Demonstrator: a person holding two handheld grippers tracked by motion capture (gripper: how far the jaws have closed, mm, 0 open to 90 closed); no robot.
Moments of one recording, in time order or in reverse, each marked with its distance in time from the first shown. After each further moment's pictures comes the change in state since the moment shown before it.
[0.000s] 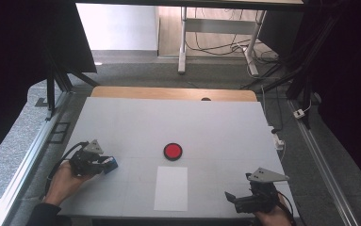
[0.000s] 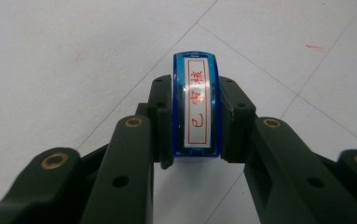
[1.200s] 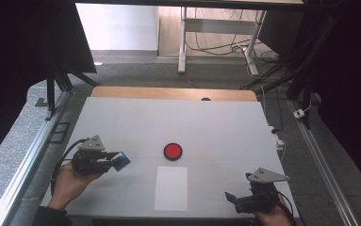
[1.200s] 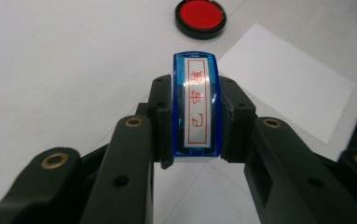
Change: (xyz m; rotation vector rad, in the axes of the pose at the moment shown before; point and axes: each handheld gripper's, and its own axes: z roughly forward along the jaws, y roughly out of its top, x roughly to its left) left arm -0.035 0.031 -0.035 -0.199 -0.102 -0.027; right arm 0.000 0.000 0.000 -0.002 0.002 0.000
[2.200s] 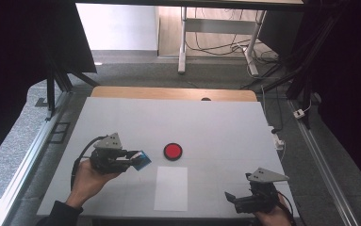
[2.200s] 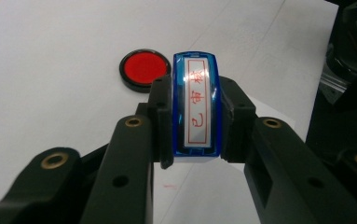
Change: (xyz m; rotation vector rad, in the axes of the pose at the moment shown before) left arm -0.034 0.041 0.019 -0.084 -0.121 0.089; right arm 0.000 0.000 0.000 0.006 -0.001 -0.006
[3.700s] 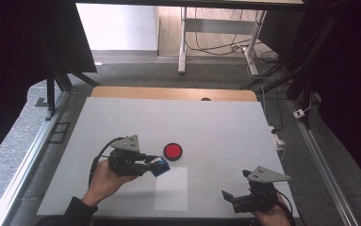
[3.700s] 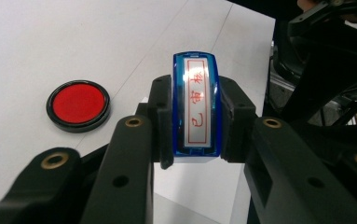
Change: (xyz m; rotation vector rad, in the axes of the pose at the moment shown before) left arm -0.019 0.022 0.027 -0.019 -0.168 0.033; right arm 0.010 0.013 -0.005 -0.070 0.044 -0.032
